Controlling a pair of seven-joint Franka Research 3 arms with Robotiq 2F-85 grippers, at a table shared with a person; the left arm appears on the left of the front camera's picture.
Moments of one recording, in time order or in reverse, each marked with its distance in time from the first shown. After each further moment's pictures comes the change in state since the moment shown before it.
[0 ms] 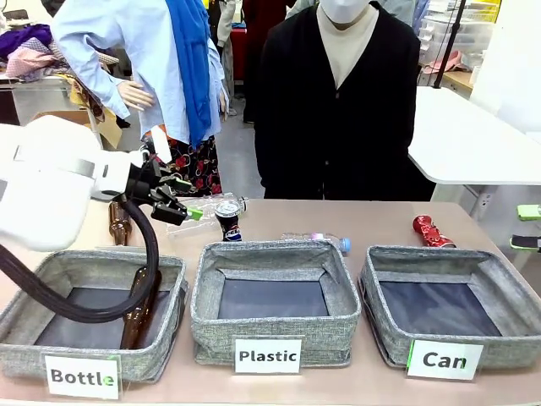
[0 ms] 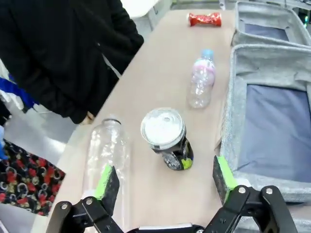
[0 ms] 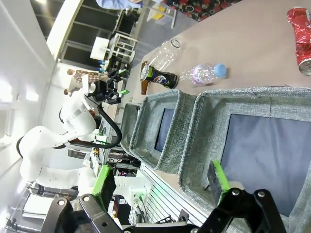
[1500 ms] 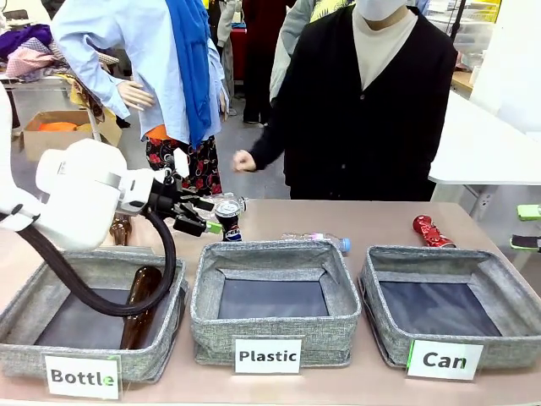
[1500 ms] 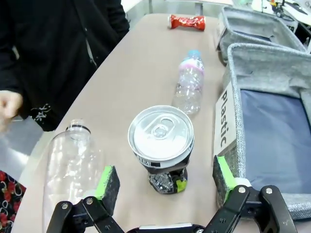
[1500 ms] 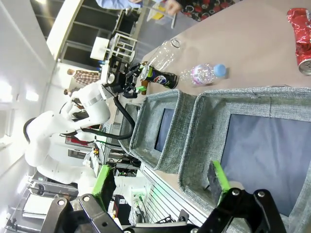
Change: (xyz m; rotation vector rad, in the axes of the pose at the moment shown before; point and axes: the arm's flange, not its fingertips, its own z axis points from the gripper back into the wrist) left arm -0.038 0.026 -0.079 -0.177 -0.084 0.088; right arm 0.000 0.000 0.000 0.000 0.000 0.000
